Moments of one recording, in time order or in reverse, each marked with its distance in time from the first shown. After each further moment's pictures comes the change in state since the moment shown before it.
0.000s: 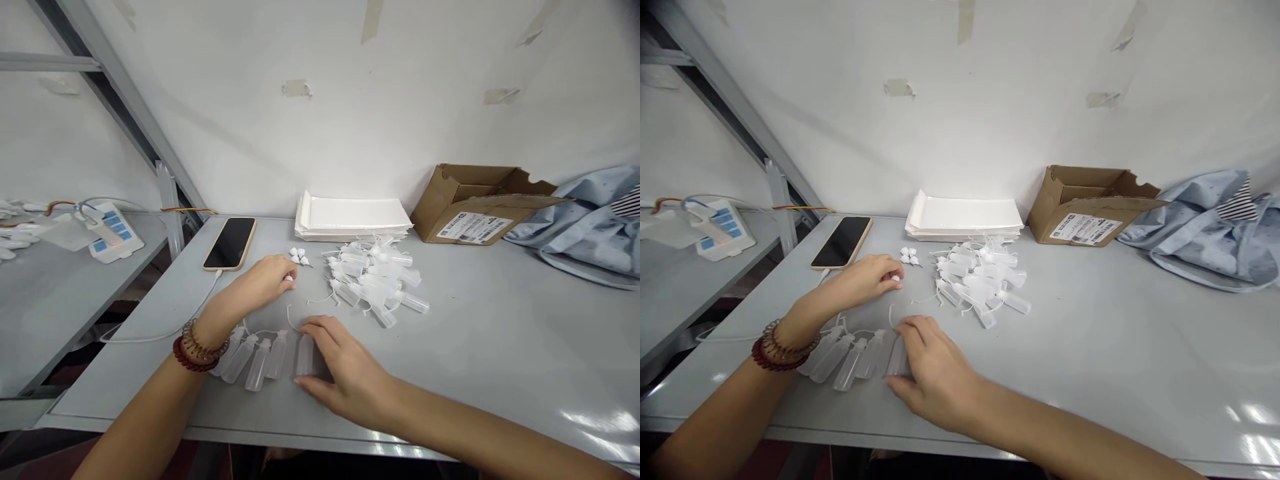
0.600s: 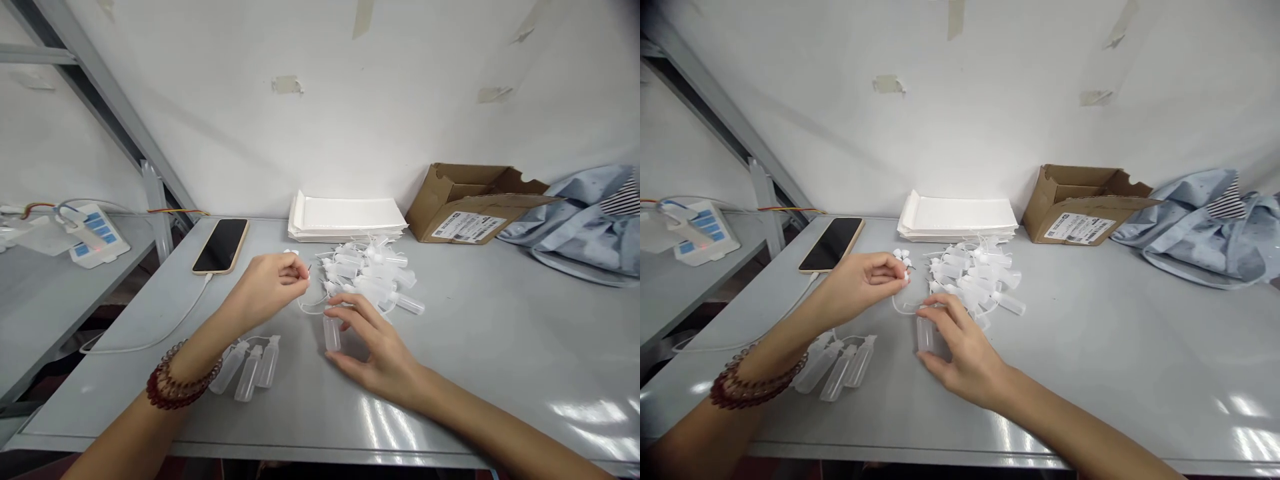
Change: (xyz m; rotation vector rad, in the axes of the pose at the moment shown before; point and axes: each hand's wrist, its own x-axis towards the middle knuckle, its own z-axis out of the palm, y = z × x) left_hand -0.016 0.042 -0.010 -0.749 0.184 -0.119; right_hand -0.011 0.030 -0.029 0.022 0.272 -0.155
